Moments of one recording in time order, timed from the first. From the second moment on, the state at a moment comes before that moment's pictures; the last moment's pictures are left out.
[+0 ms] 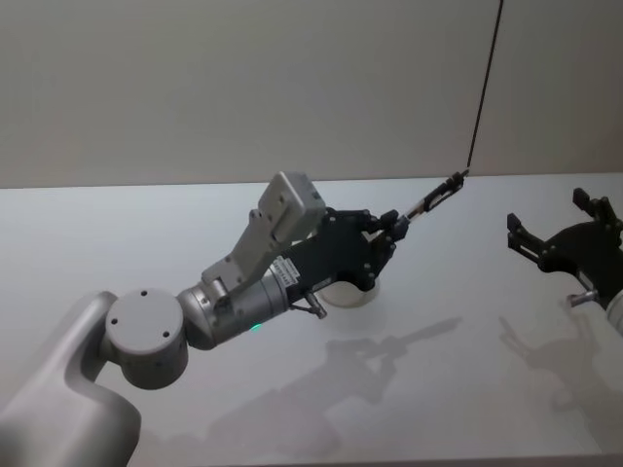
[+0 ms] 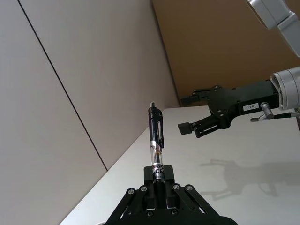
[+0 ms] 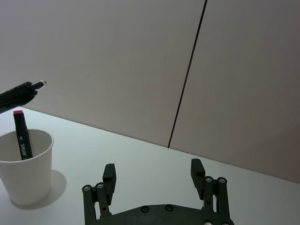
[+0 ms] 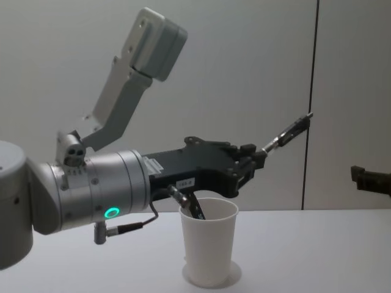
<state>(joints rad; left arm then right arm) -0.42 0.23 0.38 -1.33 -0.12 -0.14 -0.65 0.14 0.20 -0.06 -1.55 0.01 0.06 0.25</state>
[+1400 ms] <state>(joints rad) -0.45 0.22 0.40 -1.28 -0.14 -0.16 -0.72 0.11 0.21 -0.05 -1.58 0.06 0.06 0.28</state>
